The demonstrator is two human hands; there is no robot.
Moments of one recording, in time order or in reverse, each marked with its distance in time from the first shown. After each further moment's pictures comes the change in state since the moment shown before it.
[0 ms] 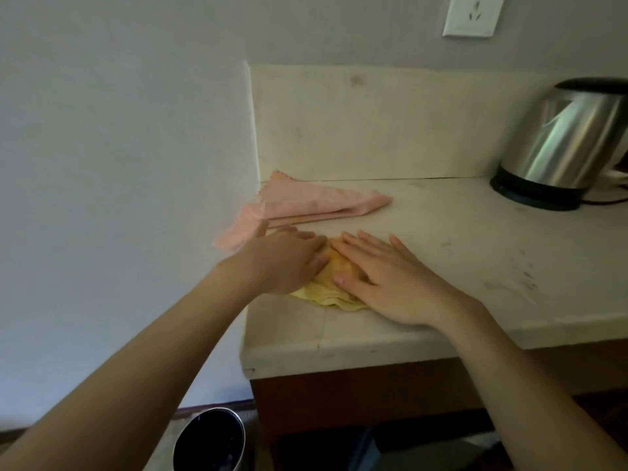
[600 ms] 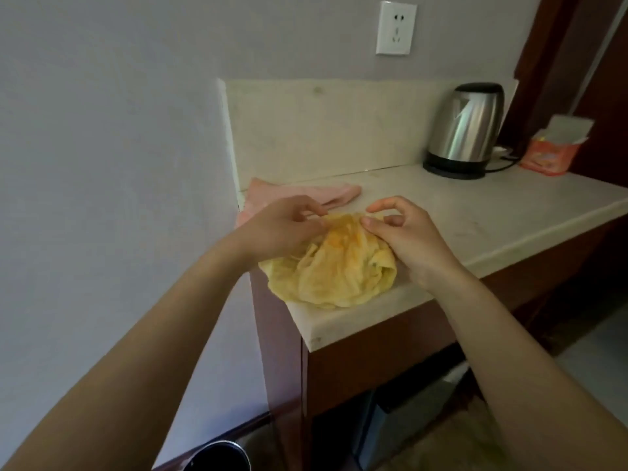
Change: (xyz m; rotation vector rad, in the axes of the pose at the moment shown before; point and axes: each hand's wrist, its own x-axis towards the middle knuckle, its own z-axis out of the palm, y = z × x) left_hand -0.039 -0.049 -0.016 -0.971 0.102 0.227; right_hand -0.028 -0.085 -0.007 1.068 0.772 0.488
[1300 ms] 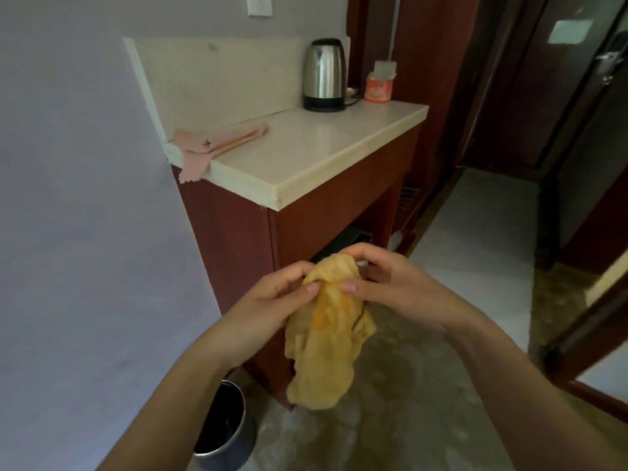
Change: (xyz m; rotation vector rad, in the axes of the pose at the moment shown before) left_hand -0.285 -0.063 0.031 -0.565 -0.672 0.256; right_hand -0.351 -0.035 0.056 -0.110 -0.134 0.068
